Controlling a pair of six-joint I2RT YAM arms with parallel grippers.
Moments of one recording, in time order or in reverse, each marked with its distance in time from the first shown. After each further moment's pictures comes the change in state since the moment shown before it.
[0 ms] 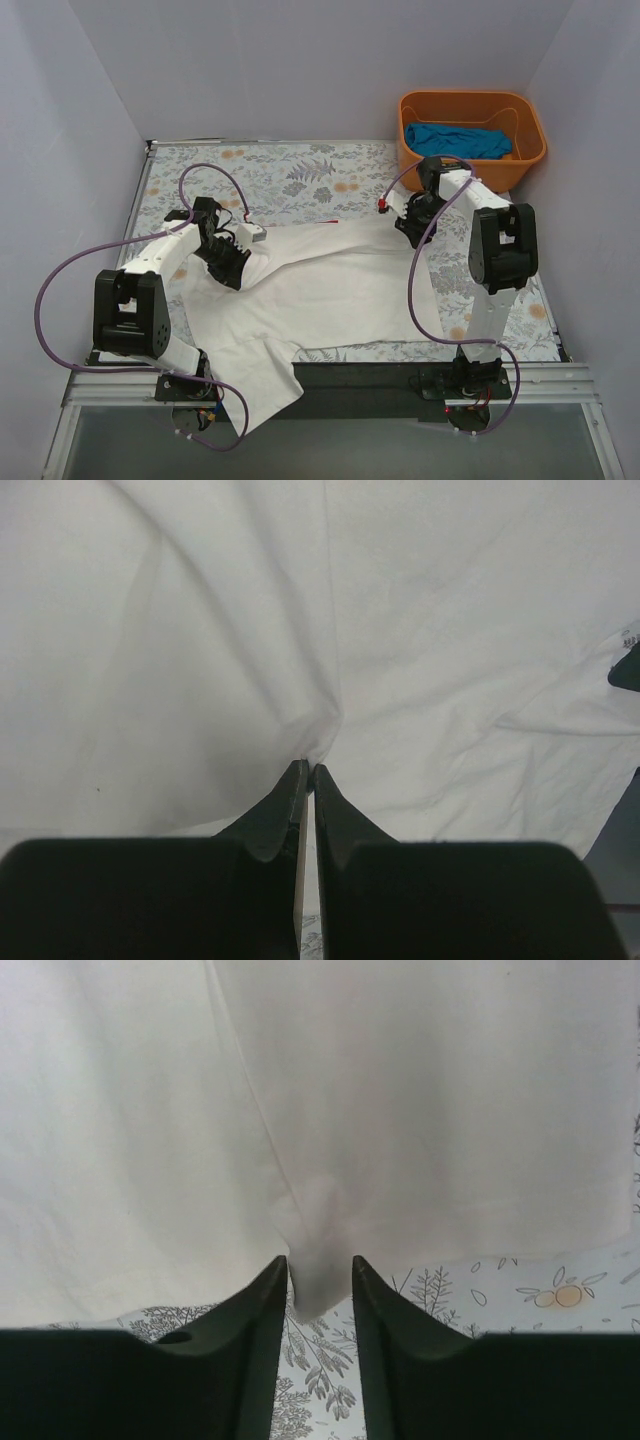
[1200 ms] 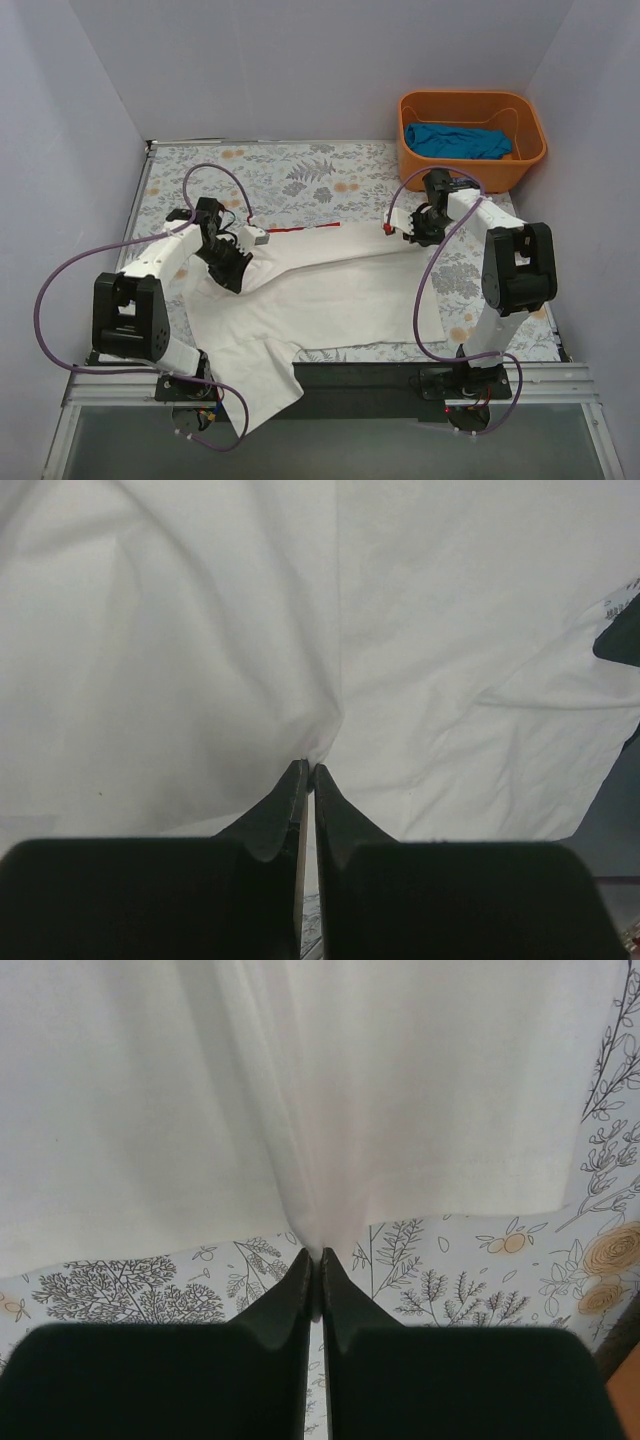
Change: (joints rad) left arm -0.025 -0.019 0.018 -0.065 -0.007 0.013; right arm 0.001 -0.190 -0.258 0.207 0.116 -0.220
